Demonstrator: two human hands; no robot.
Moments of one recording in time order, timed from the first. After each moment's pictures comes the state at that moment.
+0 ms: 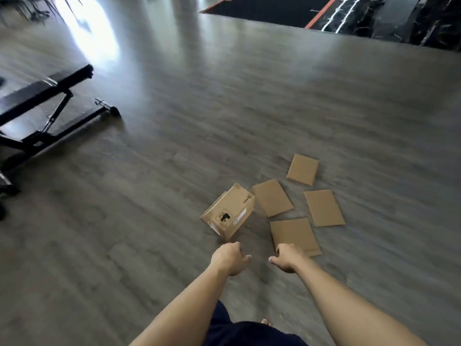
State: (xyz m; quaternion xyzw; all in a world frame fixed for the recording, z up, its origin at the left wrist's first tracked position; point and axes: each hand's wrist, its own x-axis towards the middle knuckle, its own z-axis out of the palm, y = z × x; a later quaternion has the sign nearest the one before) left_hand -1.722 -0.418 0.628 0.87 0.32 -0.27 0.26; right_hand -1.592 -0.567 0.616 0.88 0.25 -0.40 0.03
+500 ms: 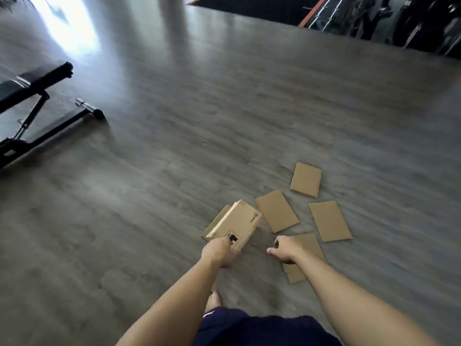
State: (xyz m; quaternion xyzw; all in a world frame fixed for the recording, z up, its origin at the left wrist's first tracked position) left_hand -1.646 -0.222 0.616 0.86 0.32 -0.30 0.25; right_hand -1.509 -0.396 0.622 0.89 0.21 -0.40 0.01
